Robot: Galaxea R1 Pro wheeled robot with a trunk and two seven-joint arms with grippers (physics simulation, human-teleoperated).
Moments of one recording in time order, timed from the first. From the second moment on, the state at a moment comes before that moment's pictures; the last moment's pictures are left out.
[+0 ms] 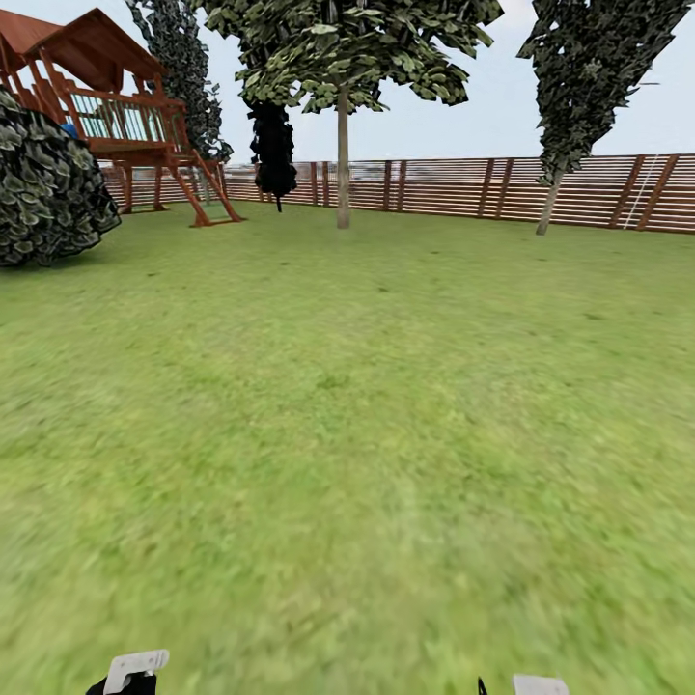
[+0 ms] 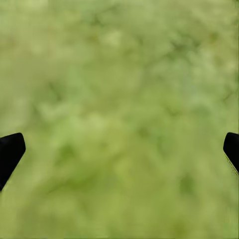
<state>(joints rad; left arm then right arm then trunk) -0.41 0.22 -0.15 -0.04 0.30 -0.43 -0.09 -0.38 -0.05 -0.21 -0.03 0.17 -0.52 -0.10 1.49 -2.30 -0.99</state>
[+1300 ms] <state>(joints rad) -0.41 0.23 -0.15 -0.04 0.30 -0.43 -0.09 -0.38 -0.05 -0.21 -0.03 0.17 -0.52 -0.10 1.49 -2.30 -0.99</state>
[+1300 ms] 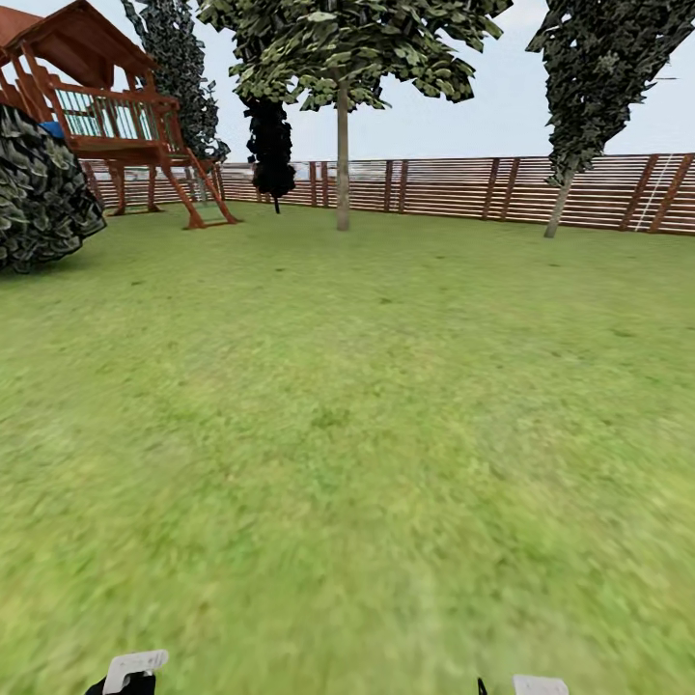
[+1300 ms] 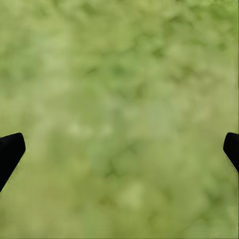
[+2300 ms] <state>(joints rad) -0.41 0.22 -0.15 -0.04 0.30 -0.43 -0.09 -0.38 -0.05 -0.21 -0.03 0.17 -0.52 -0.10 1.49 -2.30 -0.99</state>
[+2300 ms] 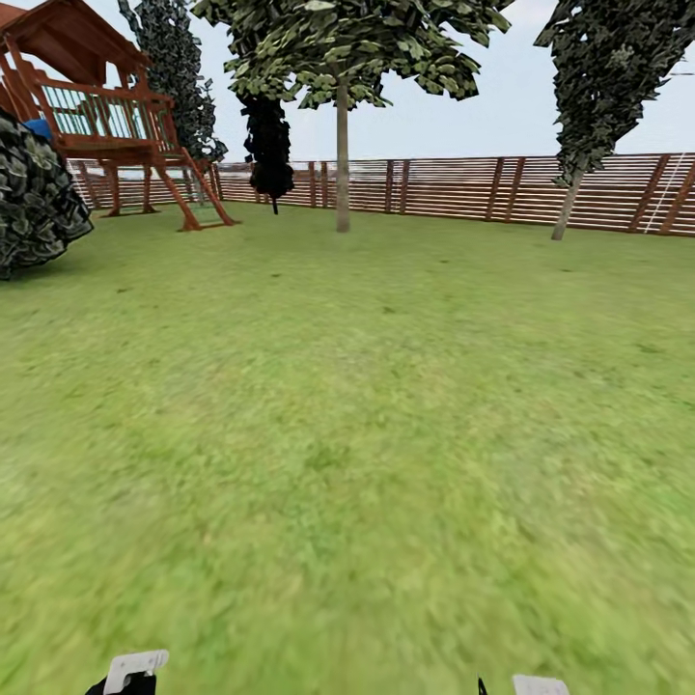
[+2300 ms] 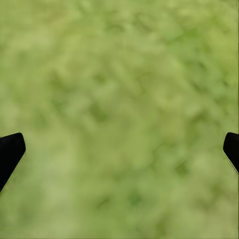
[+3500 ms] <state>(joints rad) -0.41 0.22 -0.15 -0.04 0.30 -0.43 -0.09 -0.38 -0.05 -0.21 -0.03 0.17 -0.52 -0.10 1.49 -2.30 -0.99</state>
